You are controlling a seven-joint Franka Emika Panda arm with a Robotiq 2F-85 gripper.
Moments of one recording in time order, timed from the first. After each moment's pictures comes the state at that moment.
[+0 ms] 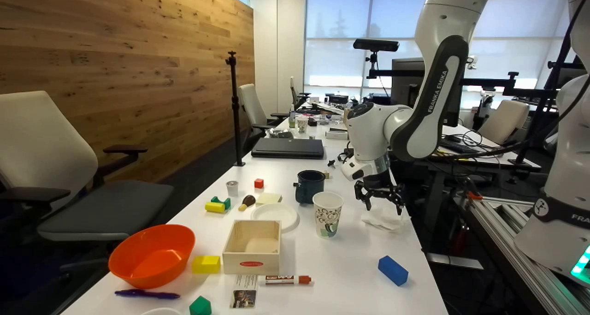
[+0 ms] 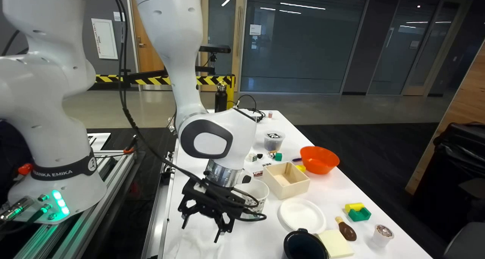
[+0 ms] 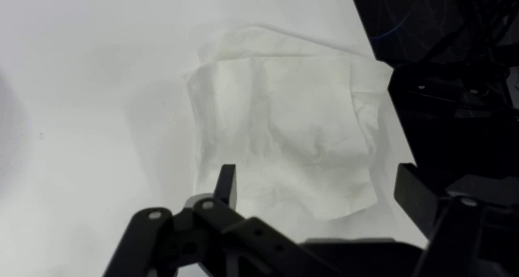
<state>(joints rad) -0.15 0.34 -0.10 -2.55 -0.49 2.61 -1.02</state>
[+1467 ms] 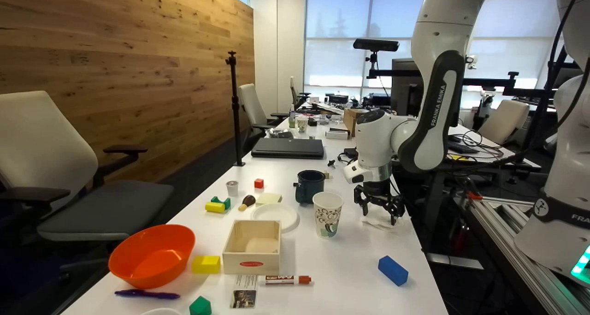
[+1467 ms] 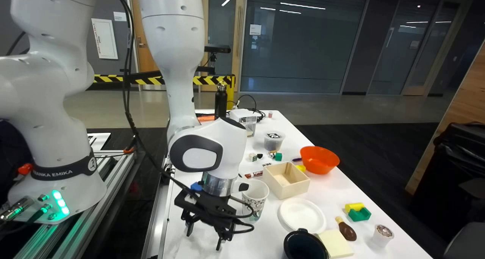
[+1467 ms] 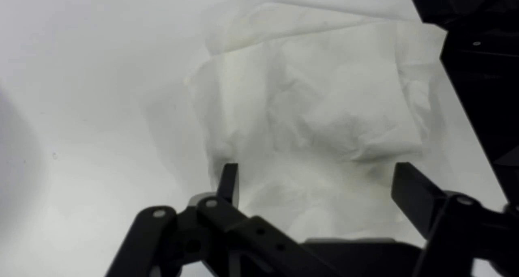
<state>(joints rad) -0.10 0.42 -0.19 -2.58 -0.50 2.84 -0.89</state>
